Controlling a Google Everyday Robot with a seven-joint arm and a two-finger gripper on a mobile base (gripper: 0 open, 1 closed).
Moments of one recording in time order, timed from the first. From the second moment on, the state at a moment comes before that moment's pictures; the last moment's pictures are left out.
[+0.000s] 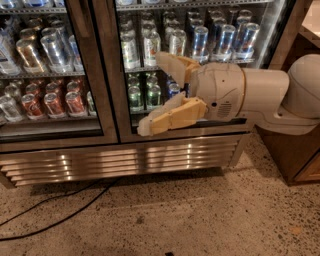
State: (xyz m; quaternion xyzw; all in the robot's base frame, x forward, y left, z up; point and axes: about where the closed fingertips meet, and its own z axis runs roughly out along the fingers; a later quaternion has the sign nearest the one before) arm 0.443 0.012 1.008 -0.48 0.51 0.45 0.55
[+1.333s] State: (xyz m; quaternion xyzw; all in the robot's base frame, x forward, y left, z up) arm 0.449 0.016 1.025 -0.50 0.55 0.39 0.54
